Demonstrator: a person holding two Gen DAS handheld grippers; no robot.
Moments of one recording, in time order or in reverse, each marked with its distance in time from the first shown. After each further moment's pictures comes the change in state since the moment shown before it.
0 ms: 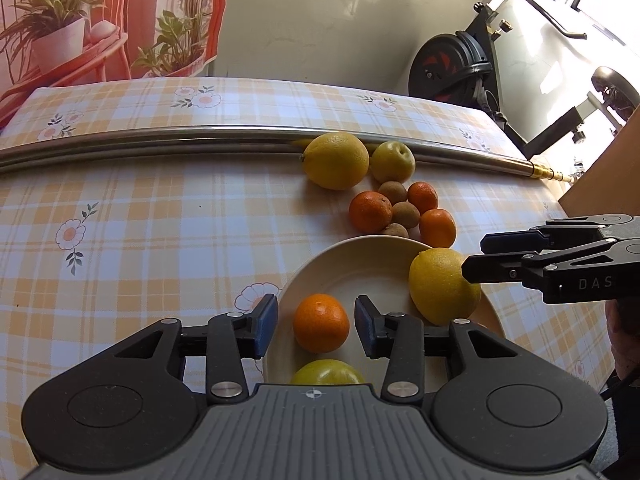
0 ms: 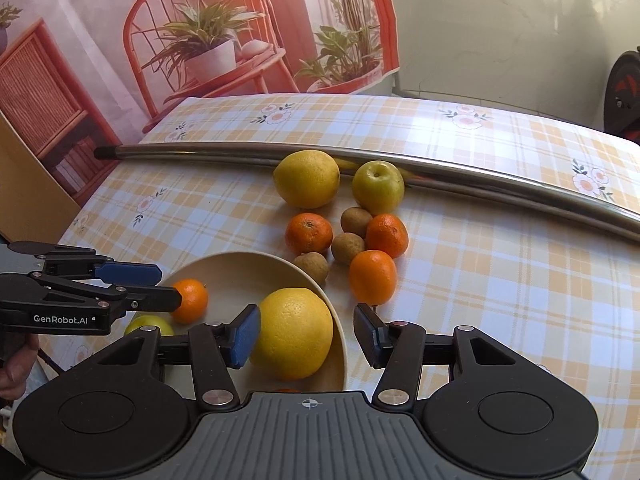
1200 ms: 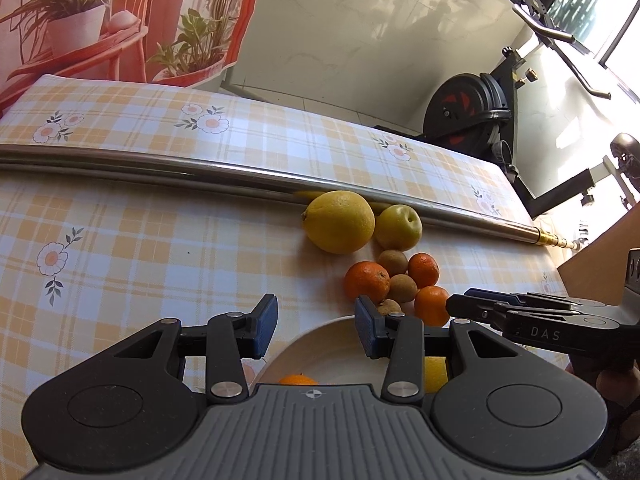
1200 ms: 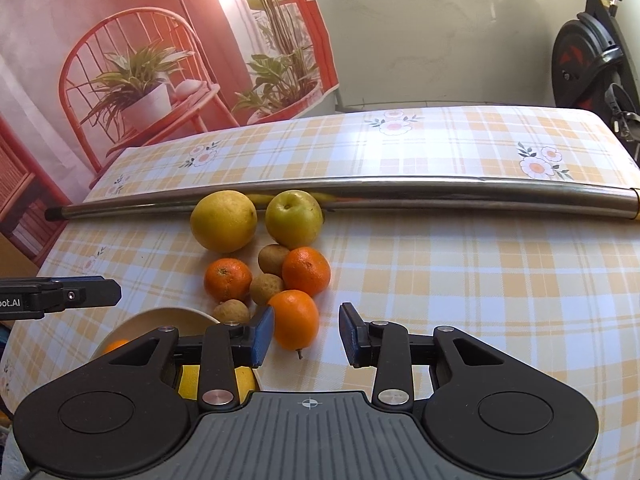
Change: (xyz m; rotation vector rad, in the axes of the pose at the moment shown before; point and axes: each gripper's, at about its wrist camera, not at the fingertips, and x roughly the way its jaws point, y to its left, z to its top) left arm 0.017 0.005 0.041 -0.153 -0.042 -0.022; right arm 0.023 -0.048 0.007 0.162 -0.089 -0.079
